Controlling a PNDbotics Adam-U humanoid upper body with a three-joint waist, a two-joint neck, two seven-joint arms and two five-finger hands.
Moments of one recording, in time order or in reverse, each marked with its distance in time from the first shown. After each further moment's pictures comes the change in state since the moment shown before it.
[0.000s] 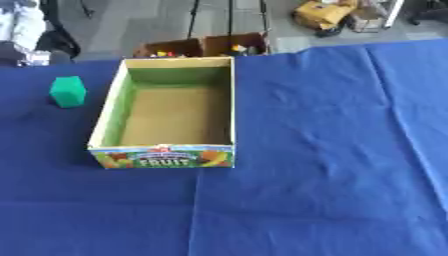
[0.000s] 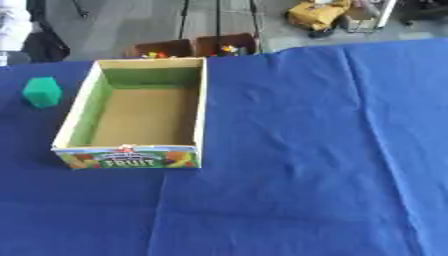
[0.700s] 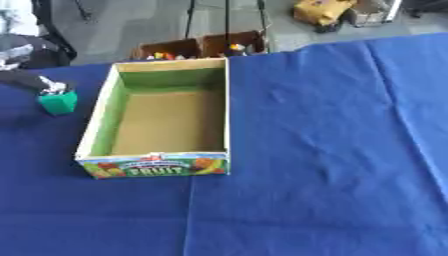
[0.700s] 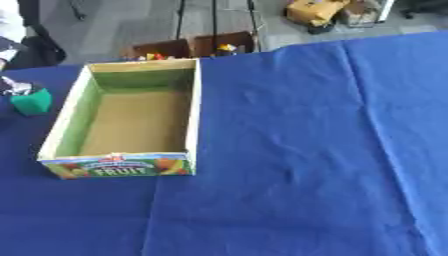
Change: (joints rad) left arm -0.074 -0.033 0.019 0.153 -0.106 -0.011 -0.114; right arm 0.000 -0.021 -0.006 0.000 -0.001 0.007 -0.007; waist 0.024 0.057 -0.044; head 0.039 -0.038
